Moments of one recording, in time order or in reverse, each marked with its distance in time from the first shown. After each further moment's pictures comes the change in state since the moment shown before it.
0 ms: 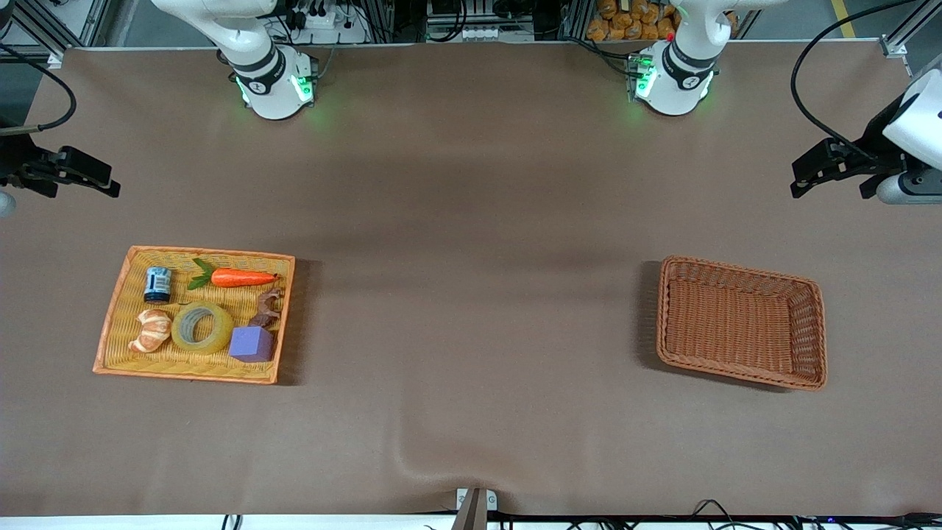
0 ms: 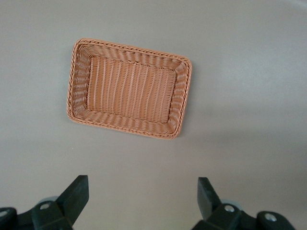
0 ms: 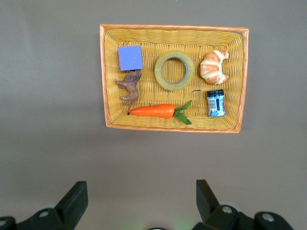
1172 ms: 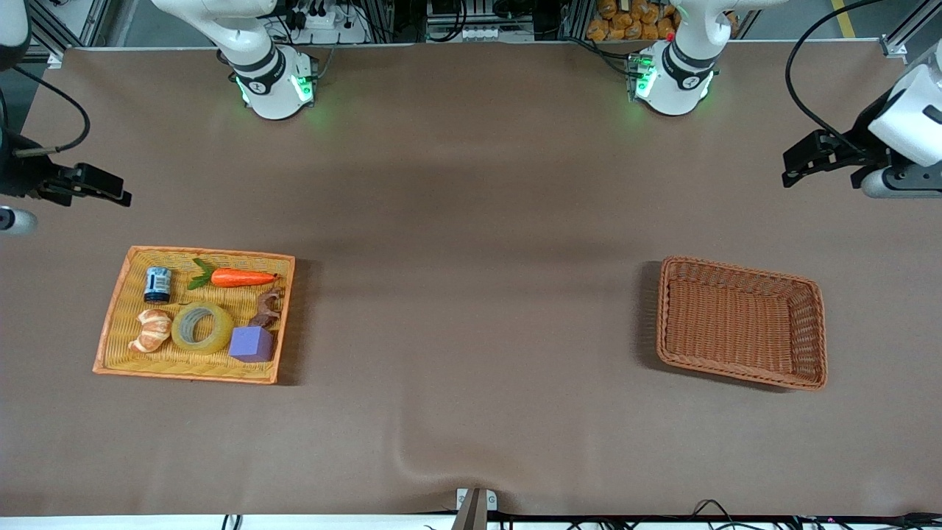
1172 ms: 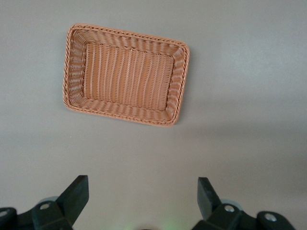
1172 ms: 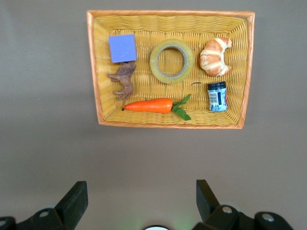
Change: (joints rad) left arm -0.007 0.001 -0.021 0.007 0.001 -0.066 -0.015; right arm -0.017 0.050 -0.008 -0.054 0.000 0.040 -0.007
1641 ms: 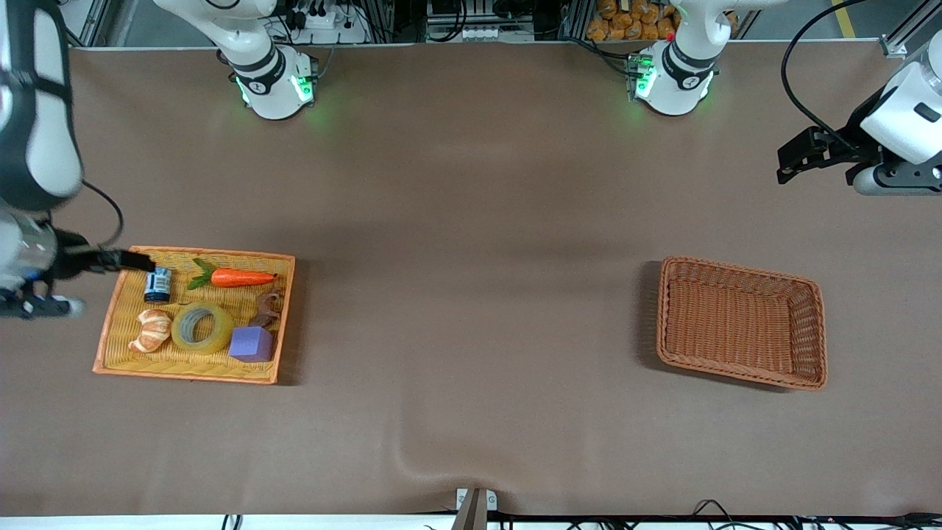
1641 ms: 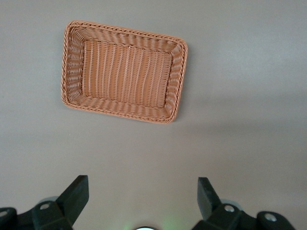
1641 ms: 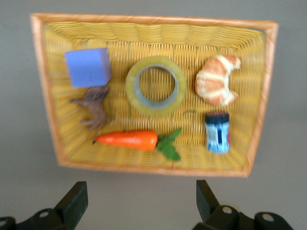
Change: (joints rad) left arm -0.001 -0.002 -0.002 0.002 0.000 -0.009 0.000; right arm -0.056 0.295 -0.006 -0.023 0.000 0.265 -0.115
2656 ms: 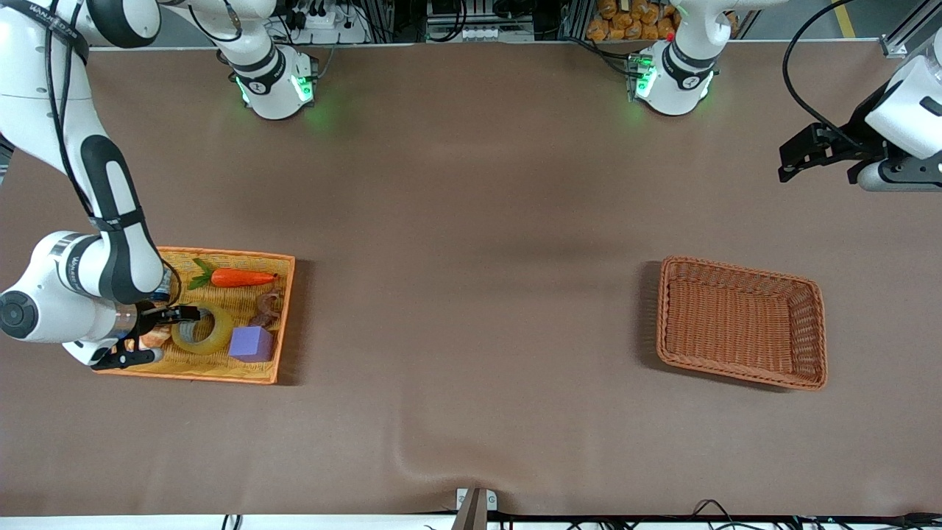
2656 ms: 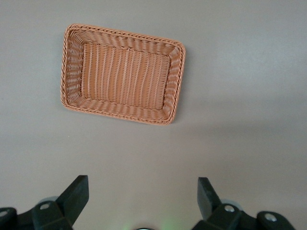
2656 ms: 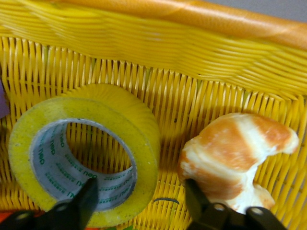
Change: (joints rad) left arm 0.000 -0.003 0.000 0.009 -0.006 -0.001 -0.001; right arm -0.057 0.325 -0.002 0.004 -0.011 0.310 -0.199
